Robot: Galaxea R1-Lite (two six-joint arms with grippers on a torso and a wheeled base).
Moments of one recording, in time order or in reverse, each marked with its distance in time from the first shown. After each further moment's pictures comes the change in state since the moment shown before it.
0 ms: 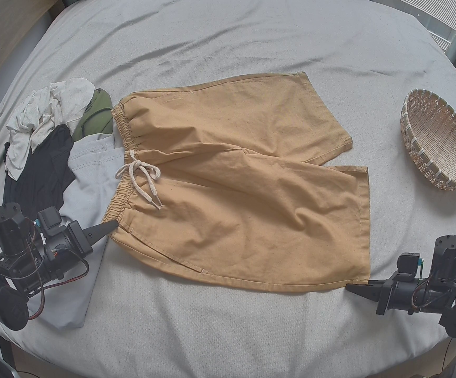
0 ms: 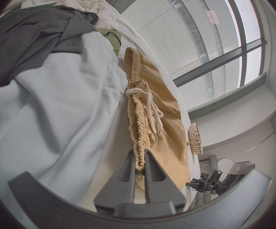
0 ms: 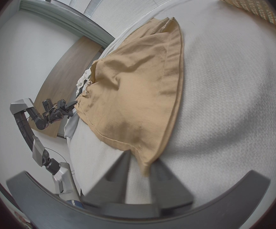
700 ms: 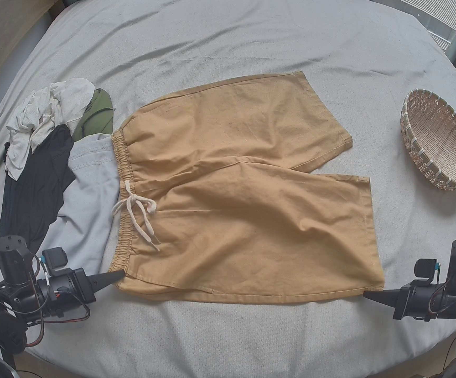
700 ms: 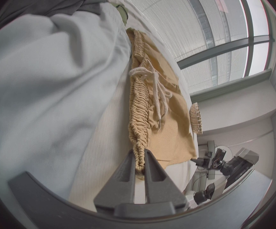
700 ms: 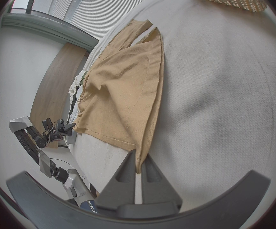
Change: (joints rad) left arm -0.005 -0.006 0.213 0.039 -0.104 0.125; right arm -0.031 -0.280 0.000 0.354 -0.034 0.102
